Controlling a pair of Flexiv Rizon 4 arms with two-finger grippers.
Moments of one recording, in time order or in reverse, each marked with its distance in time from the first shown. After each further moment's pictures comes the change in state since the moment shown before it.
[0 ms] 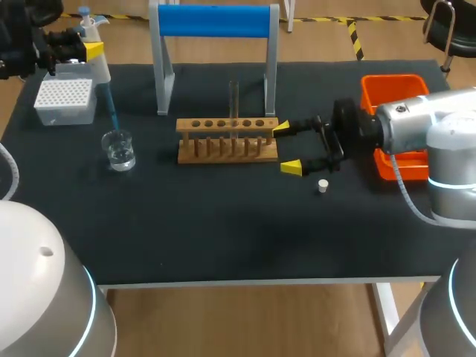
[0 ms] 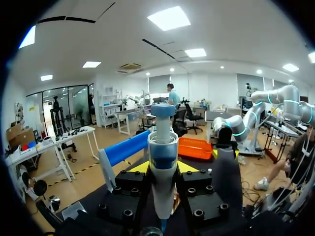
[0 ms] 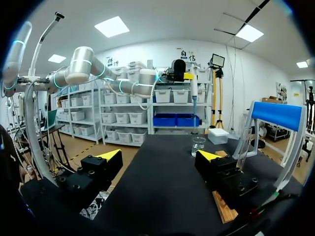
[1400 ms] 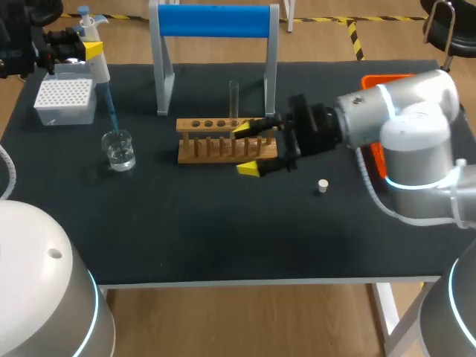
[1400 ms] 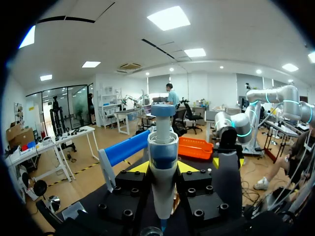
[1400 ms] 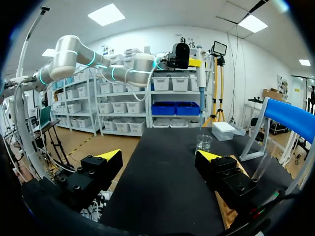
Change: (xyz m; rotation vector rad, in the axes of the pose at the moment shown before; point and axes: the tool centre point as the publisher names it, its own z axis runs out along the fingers) left arm -0.001 0.000 -0.001 -0.002 0.003 0.000; right arm -0.001 0.016 0.084 0.139 -0.018 0.018
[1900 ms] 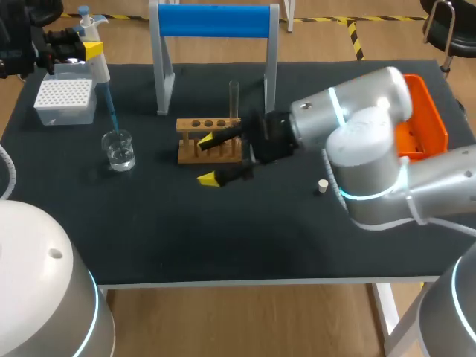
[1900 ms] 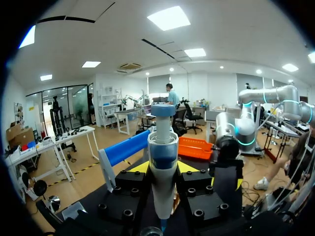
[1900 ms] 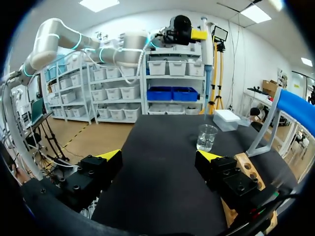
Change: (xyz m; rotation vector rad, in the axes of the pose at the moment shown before) left arm 0.000 0.000 0.000 0.000 0.000 0.000; right arm -0.014 -0.021 0.073 0.136 -0.041 0.011
